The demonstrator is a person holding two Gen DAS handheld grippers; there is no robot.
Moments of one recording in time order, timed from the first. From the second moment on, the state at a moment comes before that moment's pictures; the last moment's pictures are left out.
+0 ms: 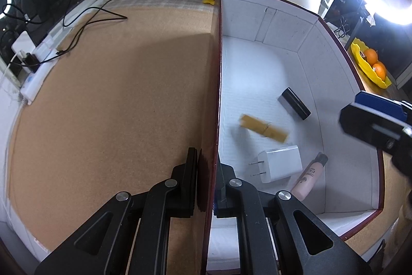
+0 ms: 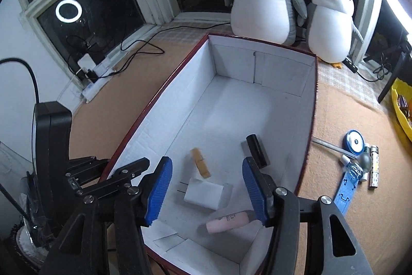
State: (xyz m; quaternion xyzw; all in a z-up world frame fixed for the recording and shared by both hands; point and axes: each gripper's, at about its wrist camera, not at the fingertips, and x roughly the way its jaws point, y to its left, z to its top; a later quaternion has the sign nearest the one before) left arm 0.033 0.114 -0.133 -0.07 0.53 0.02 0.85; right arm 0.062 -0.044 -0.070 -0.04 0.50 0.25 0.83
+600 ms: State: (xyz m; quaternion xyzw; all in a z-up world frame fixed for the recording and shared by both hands) left arm 0.036 0.107 -0.131 -0.05 0.54 0.03 0.84; right arm 0.079 -0.229 -0.070 0.07 0.49 0.10 0.86
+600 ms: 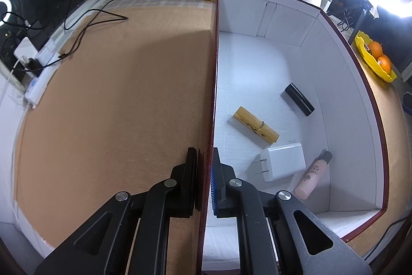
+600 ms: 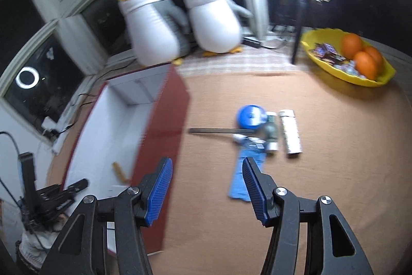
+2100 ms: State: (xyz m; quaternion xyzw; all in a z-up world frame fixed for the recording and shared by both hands) left arm 0.045 0.093 -0.128 -0.03 0.56 0.09 0.82; right arm 0.185 -0.285 -0.176 -0.02 0.57 0.05 0.82
